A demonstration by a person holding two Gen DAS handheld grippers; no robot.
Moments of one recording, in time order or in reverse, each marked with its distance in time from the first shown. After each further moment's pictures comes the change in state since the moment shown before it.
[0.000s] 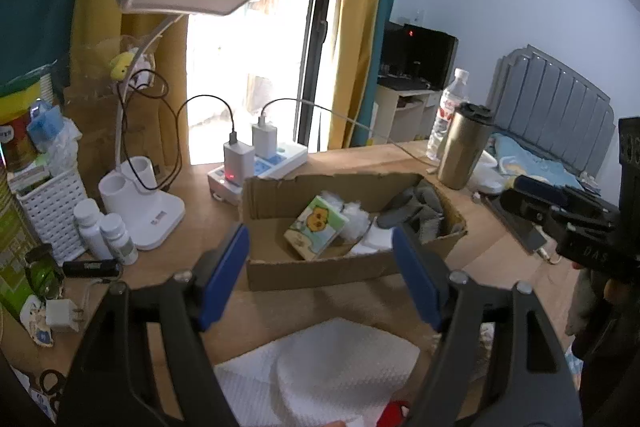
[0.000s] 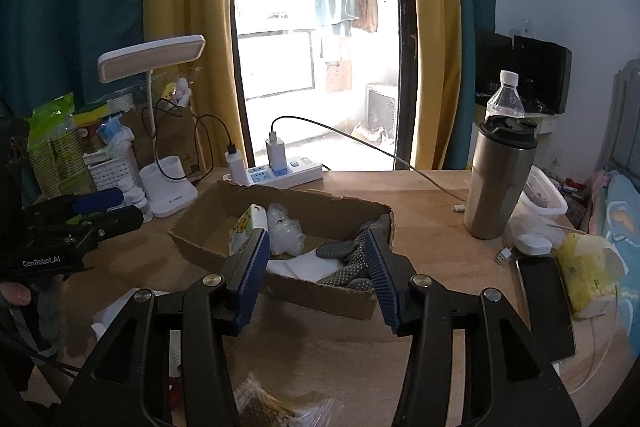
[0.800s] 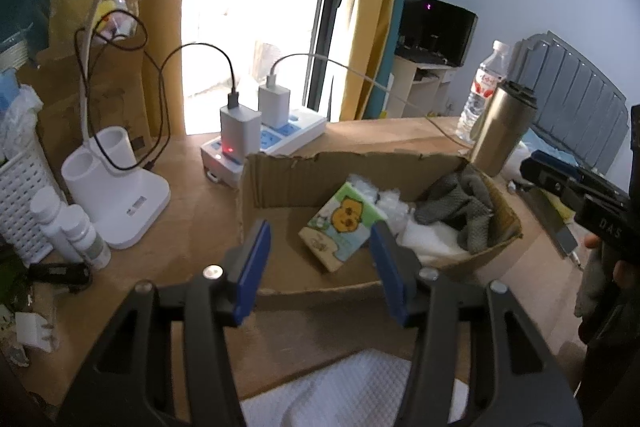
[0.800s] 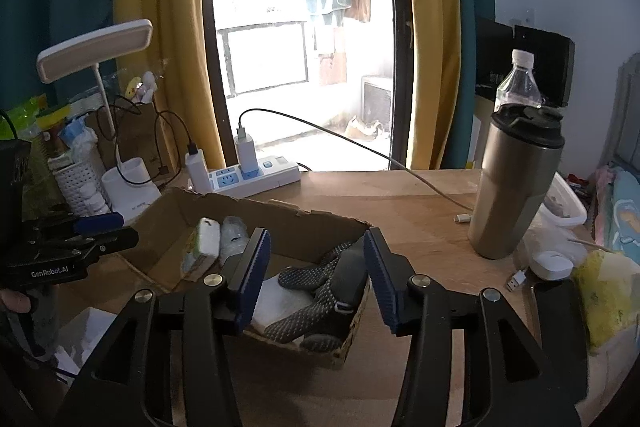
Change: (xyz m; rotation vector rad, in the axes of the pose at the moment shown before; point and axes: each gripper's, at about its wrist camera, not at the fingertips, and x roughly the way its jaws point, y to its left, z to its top) left arm 0.083 0.021 0.003 -0.037 0.118 0.020; right arm 0.071 -0.037 0.011 0.012 0.022 -0.006
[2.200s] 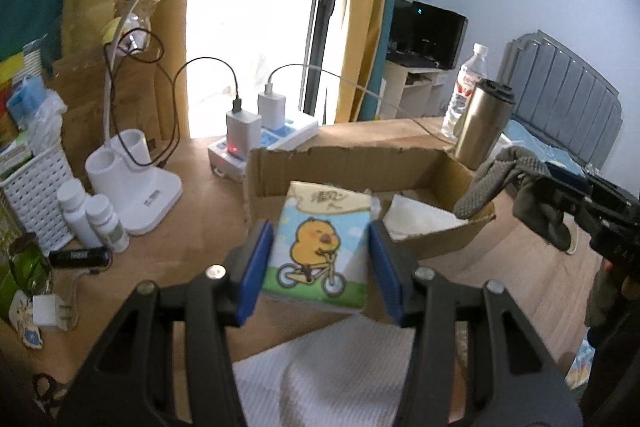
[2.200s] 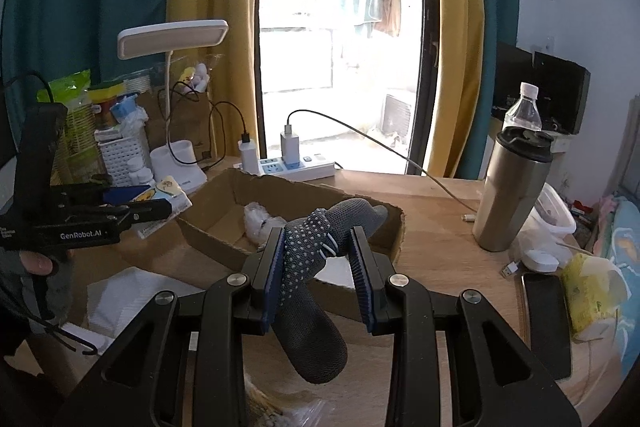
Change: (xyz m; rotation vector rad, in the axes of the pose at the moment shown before) left arm -0.040 -0.007 -0.012 0.024 -0.026 -0.010; right arm -0.061 0.033 -0.018 -0.098 -0.016 0.052
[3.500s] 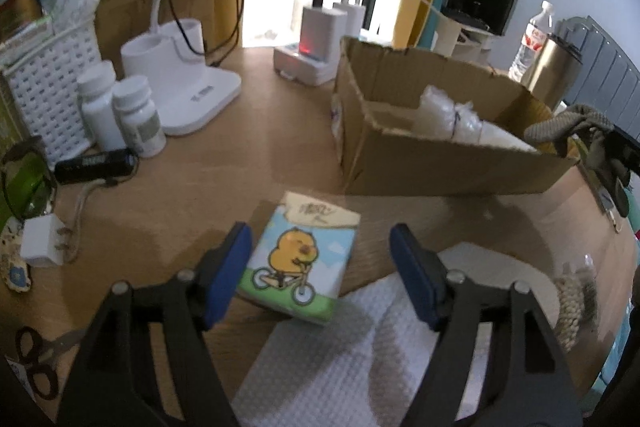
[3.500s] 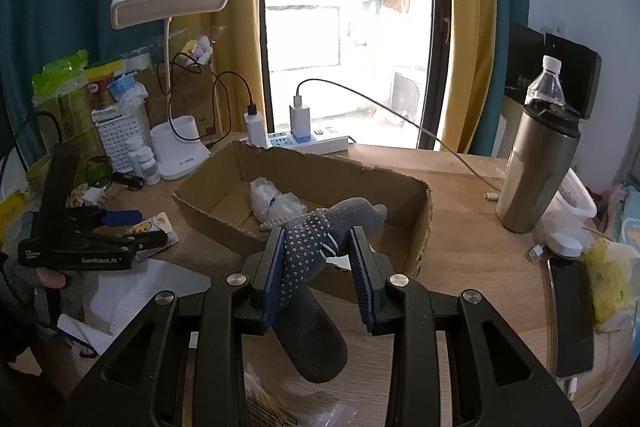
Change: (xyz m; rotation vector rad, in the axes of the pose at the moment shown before) left arm 0.042 0.062 -0.066 -0.093 0.191 0.128; right arm 0.031 0.011 -0.011 0.005 0.087 0.032
